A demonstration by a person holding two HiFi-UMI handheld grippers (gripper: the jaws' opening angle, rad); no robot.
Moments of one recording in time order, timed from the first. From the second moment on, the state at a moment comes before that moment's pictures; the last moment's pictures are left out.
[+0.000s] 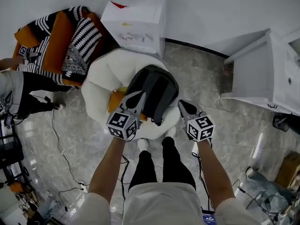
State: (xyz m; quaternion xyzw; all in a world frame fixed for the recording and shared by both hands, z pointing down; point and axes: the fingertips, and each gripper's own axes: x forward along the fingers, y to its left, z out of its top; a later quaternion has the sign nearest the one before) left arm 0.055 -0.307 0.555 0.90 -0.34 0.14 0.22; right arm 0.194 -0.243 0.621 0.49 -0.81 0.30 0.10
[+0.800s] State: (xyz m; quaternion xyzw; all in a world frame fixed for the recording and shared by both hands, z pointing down) left arm 0.068 -0.351 0.730 0.86 -0.34 0.28 0.24; right arm 0.192 -0.257 0.783 0.47 -0.77 0.39 0.14
